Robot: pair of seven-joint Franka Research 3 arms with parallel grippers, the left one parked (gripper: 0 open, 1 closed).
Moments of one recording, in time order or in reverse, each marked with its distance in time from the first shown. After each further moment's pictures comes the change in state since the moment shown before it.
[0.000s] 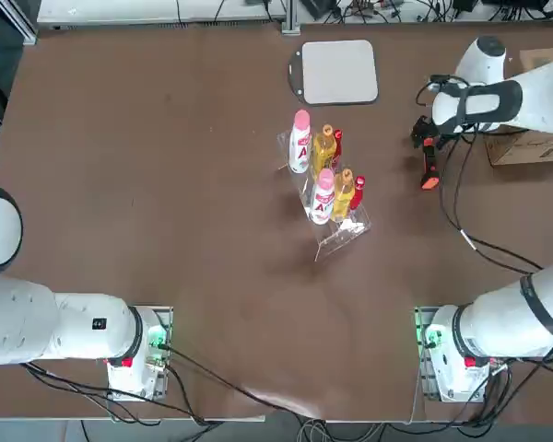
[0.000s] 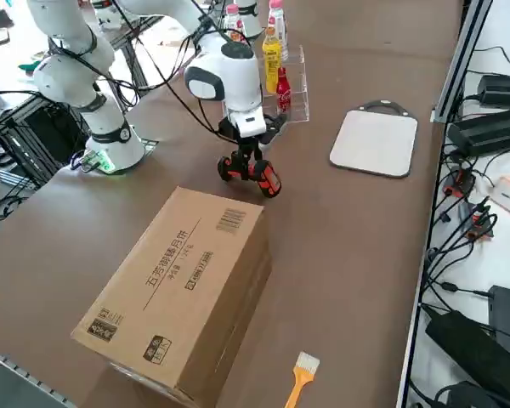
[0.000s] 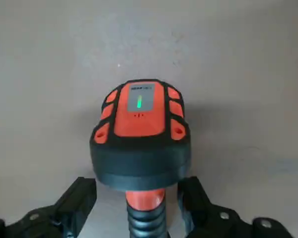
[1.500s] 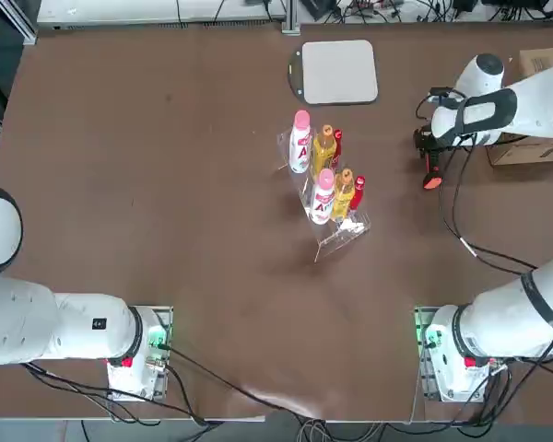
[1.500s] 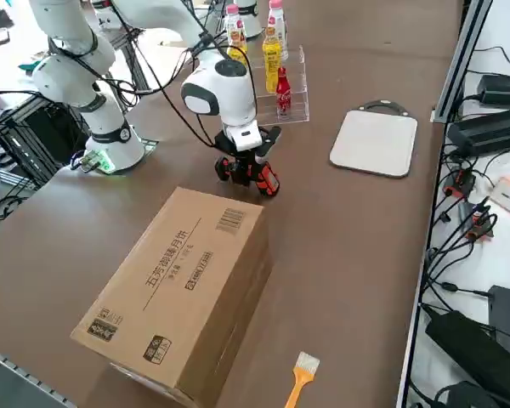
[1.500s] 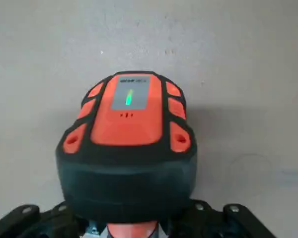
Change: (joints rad) arm -0.030 0.042 0.002 -0.032 0.000 0.083 -0.068
